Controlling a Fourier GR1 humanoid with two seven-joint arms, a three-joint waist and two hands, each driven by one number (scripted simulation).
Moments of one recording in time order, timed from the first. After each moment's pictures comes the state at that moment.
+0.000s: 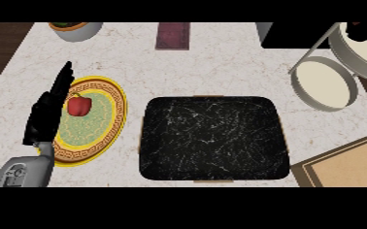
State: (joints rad) left arm -0.15 0.27 0.06 -1.47 -0.17 0.07 0.07; right arm -0.81 -0.66 0.01 -1.19 0.96 0.06 0.50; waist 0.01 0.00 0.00
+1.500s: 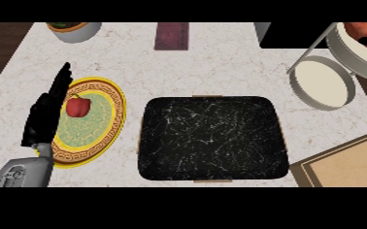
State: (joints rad) left arm -0.14 0.25 0.09 -1.48 -0.19 0.06 0.08; right arm -0.75 -0.63 -0.38 -0.92 0.61 -0.06 0.16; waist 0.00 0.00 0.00
